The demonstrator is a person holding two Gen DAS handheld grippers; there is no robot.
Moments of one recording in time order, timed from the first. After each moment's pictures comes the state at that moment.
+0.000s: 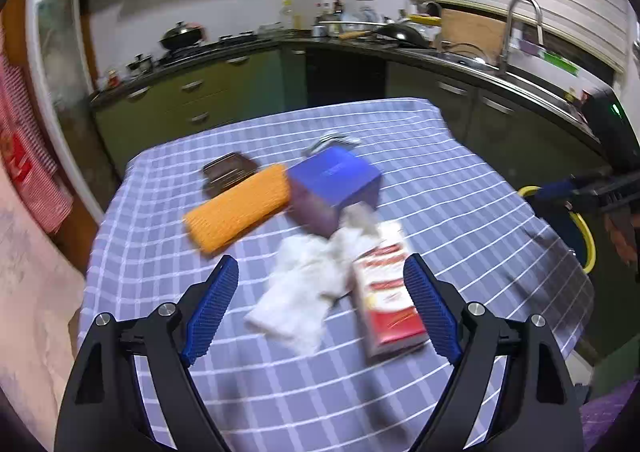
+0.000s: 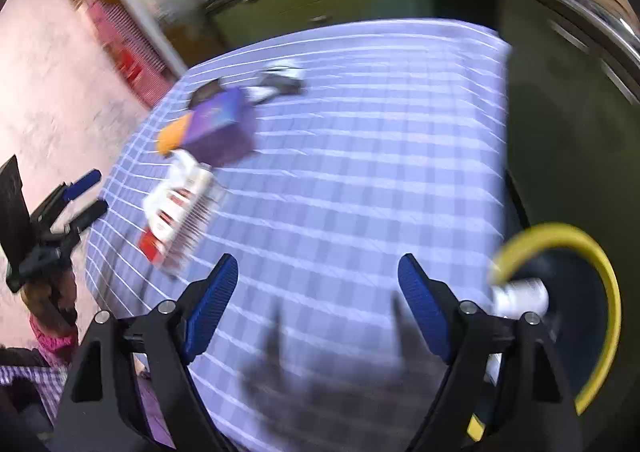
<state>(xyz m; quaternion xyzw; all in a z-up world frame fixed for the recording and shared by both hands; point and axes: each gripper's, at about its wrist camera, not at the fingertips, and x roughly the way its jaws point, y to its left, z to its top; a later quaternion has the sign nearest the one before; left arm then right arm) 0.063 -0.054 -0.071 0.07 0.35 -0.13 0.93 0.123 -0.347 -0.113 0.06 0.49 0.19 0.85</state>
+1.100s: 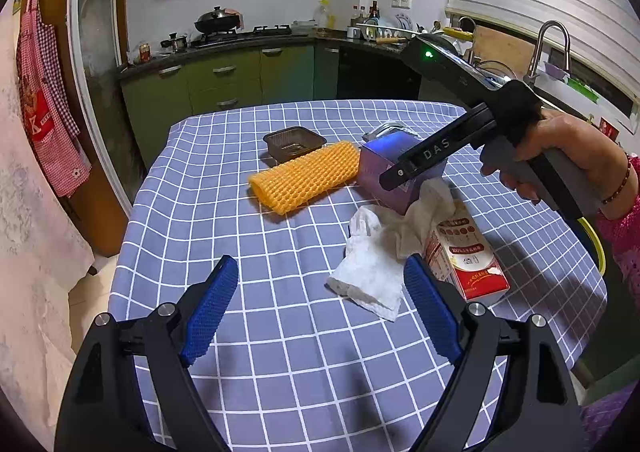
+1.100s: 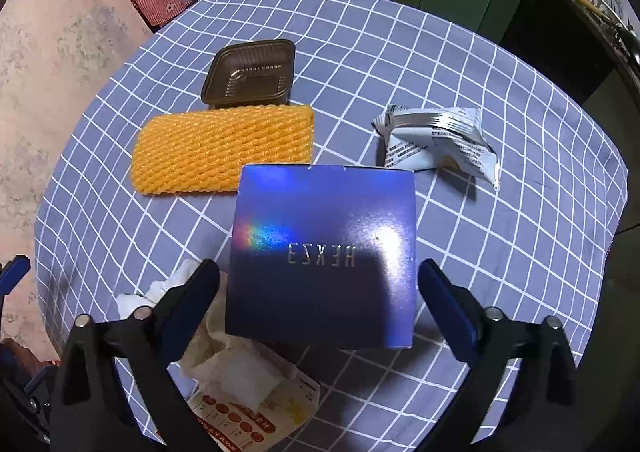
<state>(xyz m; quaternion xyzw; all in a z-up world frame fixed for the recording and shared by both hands) 0.049 0.006 -0.086 0.03 0.35 -0.11 0.93 0.279 -0.155 -0.151 -0.11 0.57 0.19 0.79</state>
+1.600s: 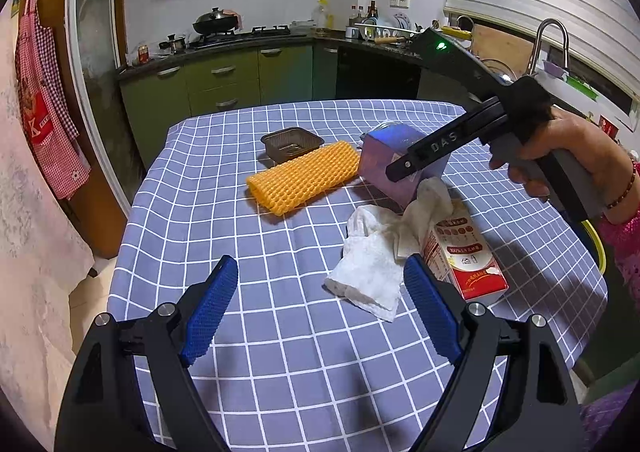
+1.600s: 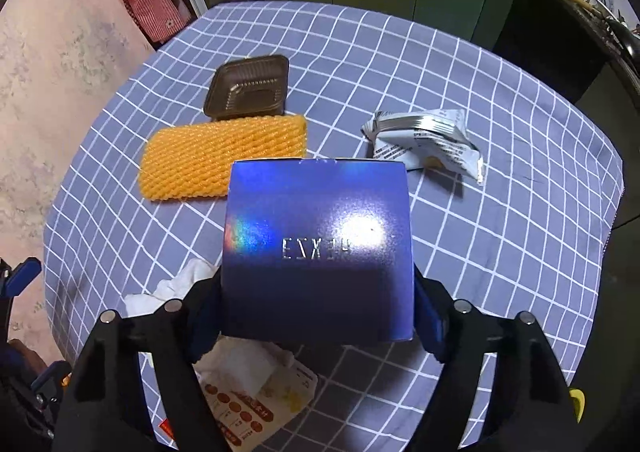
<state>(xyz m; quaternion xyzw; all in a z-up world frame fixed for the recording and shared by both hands) 0.049 0.004 -0.086 0.03 0.35 -0.11 0.93 0.270 -0.170 -0.134 -0.08 0.55 0.19 0.81</state>
